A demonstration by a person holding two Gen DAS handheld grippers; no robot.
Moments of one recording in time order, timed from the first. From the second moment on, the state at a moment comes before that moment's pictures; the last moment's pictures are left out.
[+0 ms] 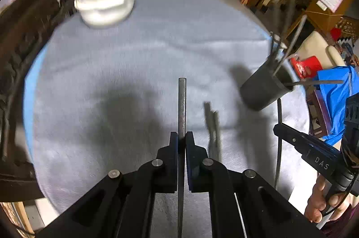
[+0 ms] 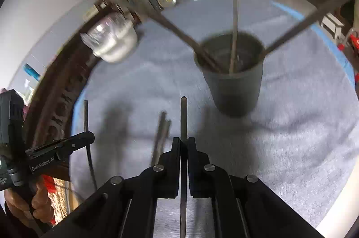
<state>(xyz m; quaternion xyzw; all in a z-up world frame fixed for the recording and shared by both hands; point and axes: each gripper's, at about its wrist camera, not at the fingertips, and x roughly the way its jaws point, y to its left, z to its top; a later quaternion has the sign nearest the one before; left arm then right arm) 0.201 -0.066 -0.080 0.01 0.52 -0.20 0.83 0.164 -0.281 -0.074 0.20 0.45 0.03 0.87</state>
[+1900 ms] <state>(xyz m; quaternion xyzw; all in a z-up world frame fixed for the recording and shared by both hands) 0.222 -0.173 0.070 -0.04 0.31 -0.28 0.91 0.198 -0.344 0.071 0.18 0.01 -0.15 0.97</state>
